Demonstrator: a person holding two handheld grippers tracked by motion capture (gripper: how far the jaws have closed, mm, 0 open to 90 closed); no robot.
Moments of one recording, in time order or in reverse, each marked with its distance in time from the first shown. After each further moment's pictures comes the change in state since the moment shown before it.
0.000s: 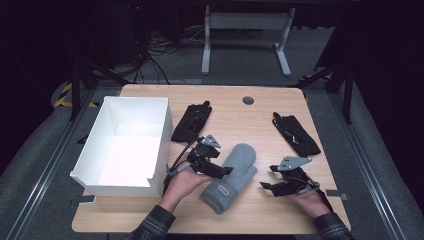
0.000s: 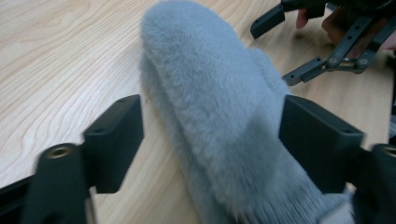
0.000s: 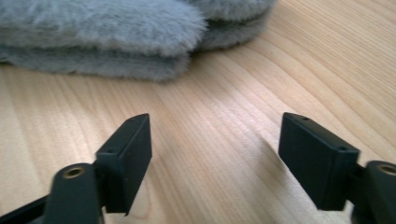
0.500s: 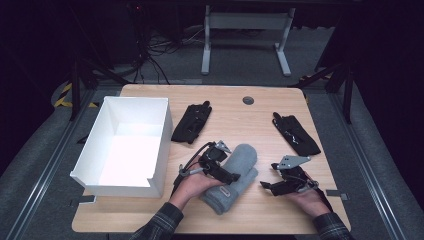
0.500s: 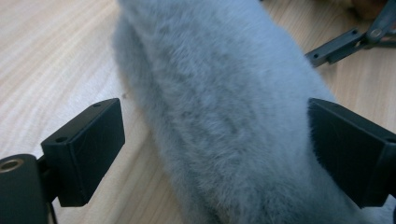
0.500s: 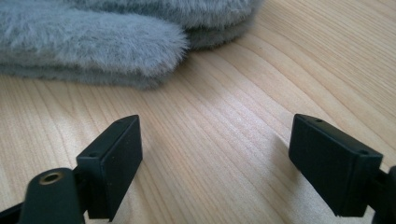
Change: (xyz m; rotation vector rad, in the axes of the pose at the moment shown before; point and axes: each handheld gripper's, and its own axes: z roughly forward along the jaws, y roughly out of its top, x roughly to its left) left arm 0.005 -0.009 0.044 0.077 -0.035 -0.004; right arm -0.004 -0.002 0.005 0.001 -0.018 0.011
